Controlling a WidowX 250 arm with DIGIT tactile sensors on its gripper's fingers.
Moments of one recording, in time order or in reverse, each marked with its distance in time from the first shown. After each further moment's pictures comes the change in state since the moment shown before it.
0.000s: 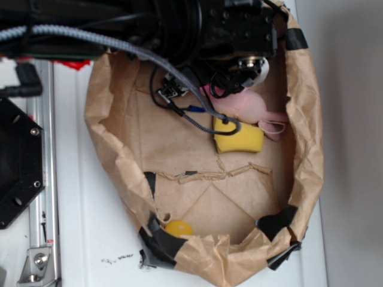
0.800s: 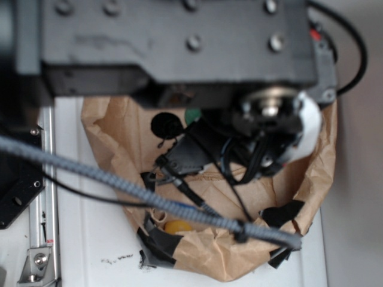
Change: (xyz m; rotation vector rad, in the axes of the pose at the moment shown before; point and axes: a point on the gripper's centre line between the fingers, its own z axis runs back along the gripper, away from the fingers) arm 0.044 -0.064 0.167 0.014 -0.325 -0.011
